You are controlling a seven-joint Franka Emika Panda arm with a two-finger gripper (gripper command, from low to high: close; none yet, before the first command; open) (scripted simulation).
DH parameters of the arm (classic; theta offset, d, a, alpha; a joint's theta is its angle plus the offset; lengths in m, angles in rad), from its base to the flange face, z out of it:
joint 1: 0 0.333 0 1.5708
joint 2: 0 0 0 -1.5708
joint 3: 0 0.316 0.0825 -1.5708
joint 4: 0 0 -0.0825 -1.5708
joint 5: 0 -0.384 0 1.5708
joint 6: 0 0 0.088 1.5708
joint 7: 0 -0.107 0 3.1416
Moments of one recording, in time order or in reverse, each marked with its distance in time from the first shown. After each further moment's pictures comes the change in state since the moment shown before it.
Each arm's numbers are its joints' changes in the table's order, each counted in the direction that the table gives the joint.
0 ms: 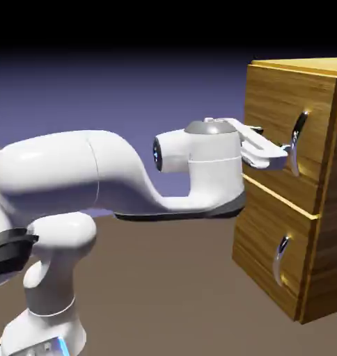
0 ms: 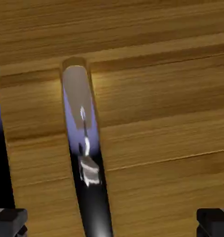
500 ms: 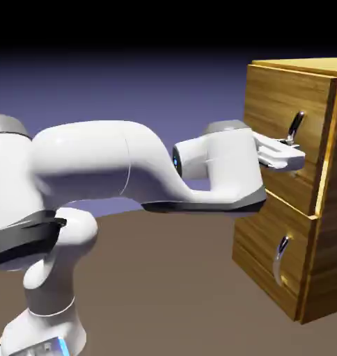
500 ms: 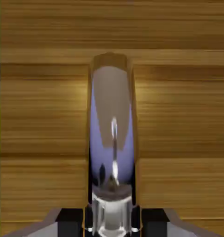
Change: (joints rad) arm -0.032 -0.187 0.049 0.007 0.040 0.141 -0.190
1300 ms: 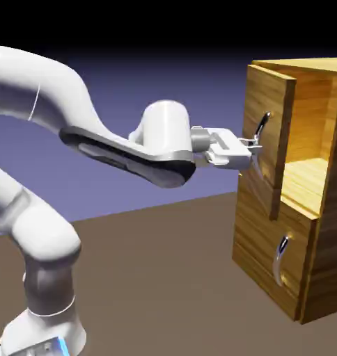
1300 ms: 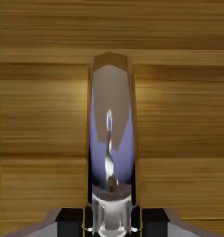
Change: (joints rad) arm -0.768 -0.164 0.747 0.301 -0.373 0.177 -0.185
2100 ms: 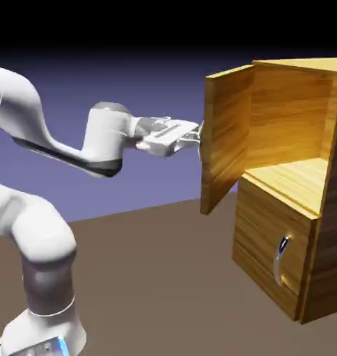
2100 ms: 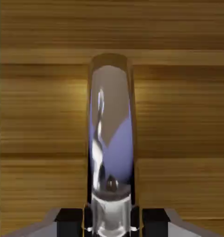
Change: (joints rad) arm -0.040 0.113 0.670 0.150 -1.044 0.708 0.358
